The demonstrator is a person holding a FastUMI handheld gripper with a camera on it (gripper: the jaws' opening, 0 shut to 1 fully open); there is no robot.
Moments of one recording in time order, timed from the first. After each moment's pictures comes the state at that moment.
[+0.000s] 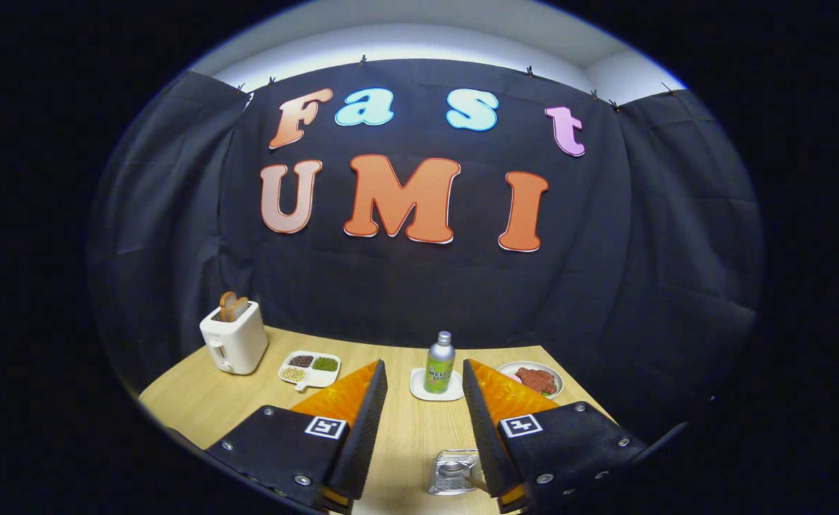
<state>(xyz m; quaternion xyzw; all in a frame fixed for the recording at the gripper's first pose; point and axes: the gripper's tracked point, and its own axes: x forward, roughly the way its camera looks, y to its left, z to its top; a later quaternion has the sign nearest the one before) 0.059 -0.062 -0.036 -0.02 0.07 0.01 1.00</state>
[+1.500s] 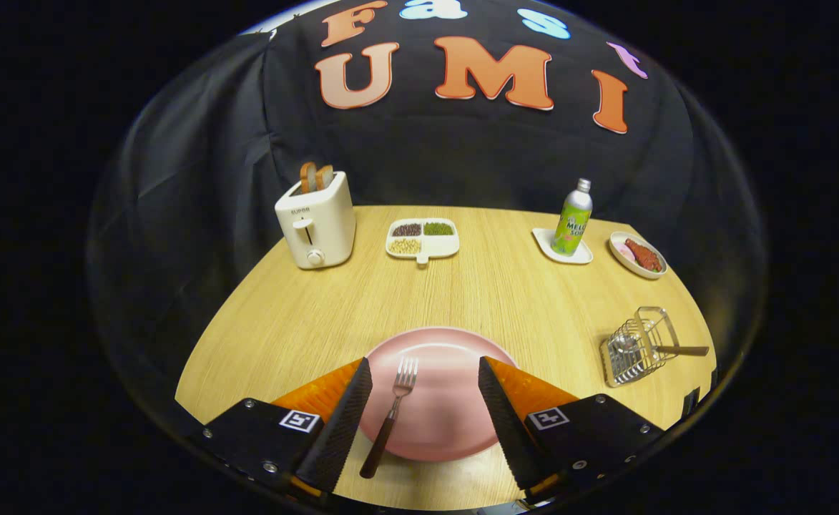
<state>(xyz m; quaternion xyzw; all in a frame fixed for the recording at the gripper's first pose) -0.015 0.154 -0.246 -0.01 0.36 0.08 0.93</state>
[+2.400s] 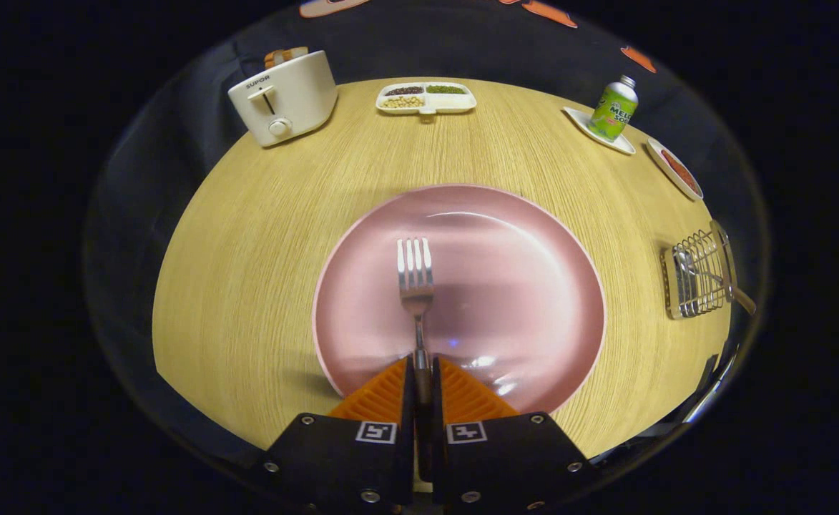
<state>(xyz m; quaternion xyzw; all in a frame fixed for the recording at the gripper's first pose) -0.052 0.164 -0.352 -0.02 0.56 0.08 0.82</state>
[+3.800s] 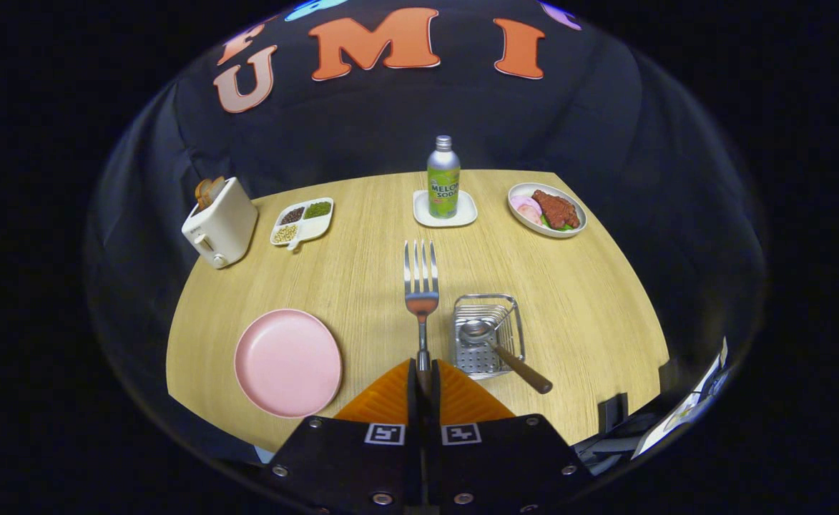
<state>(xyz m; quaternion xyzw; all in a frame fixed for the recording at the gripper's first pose) -0.005 -0.100 -0.213 0.02 0.45 0.00 0.89</state>
